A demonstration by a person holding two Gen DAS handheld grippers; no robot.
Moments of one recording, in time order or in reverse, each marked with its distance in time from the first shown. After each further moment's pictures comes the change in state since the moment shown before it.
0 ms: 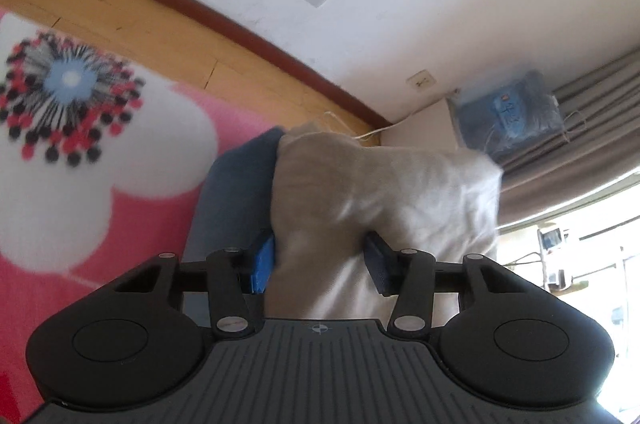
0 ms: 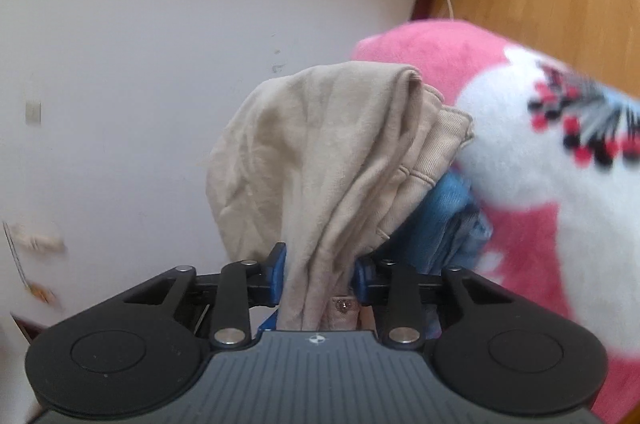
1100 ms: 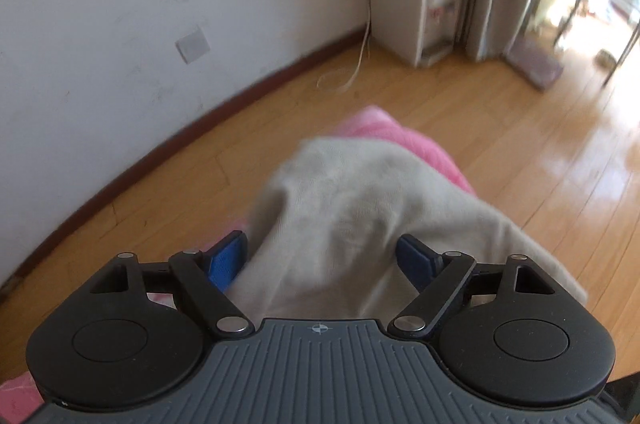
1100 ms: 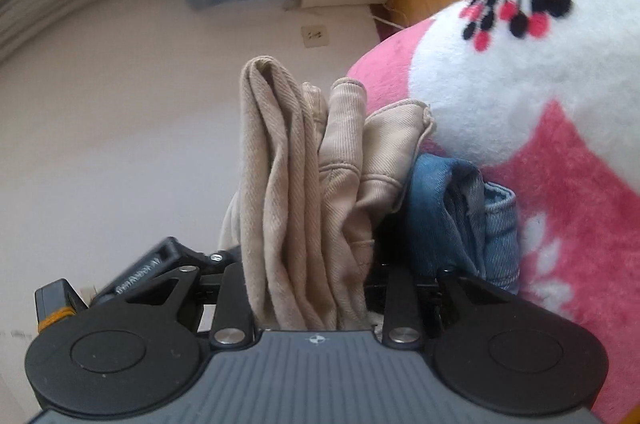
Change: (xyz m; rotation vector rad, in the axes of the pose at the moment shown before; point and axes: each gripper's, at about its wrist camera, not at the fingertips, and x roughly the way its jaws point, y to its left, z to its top) left arm 0.061 -0.198 -0.020 0.940 0.130 0.411; right arm 0.020 -0.063 -0.024 0.367 -0.318 0.210
